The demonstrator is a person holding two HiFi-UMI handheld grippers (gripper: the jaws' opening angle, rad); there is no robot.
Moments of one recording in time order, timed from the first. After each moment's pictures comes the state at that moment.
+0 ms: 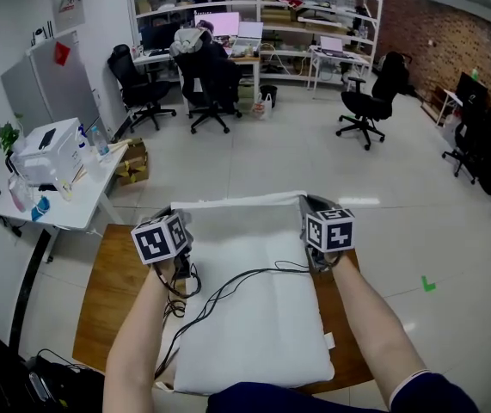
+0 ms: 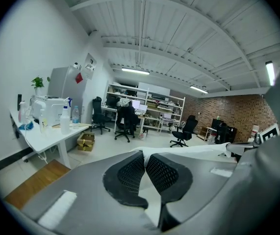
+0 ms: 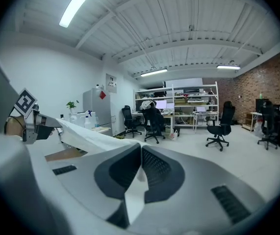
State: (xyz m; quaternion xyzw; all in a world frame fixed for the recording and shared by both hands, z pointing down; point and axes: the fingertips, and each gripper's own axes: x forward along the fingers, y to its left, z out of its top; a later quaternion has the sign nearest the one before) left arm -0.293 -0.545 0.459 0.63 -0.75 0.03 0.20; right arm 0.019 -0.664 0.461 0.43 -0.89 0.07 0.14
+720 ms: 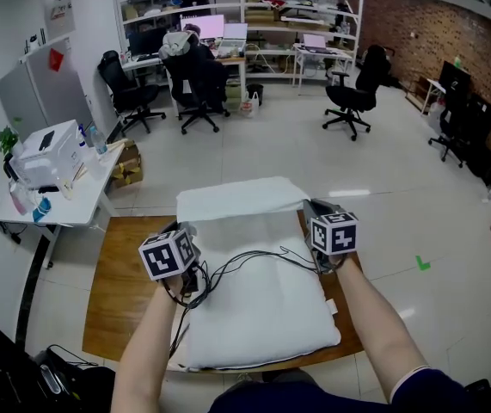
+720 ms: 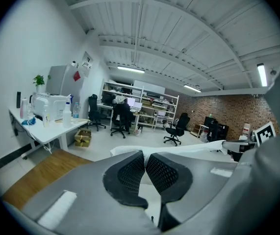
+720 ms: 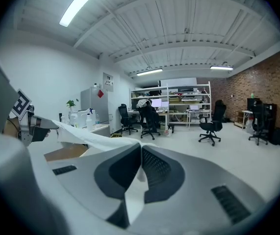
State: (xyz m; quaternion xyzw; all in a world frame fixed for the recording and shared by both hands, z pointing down) left arm -0.256 -0.456 0.476 0.65 -0.73 0.04 0.21; right arm 0.057 -0.574 0.474 0.46 -0.87 0.08 0.15
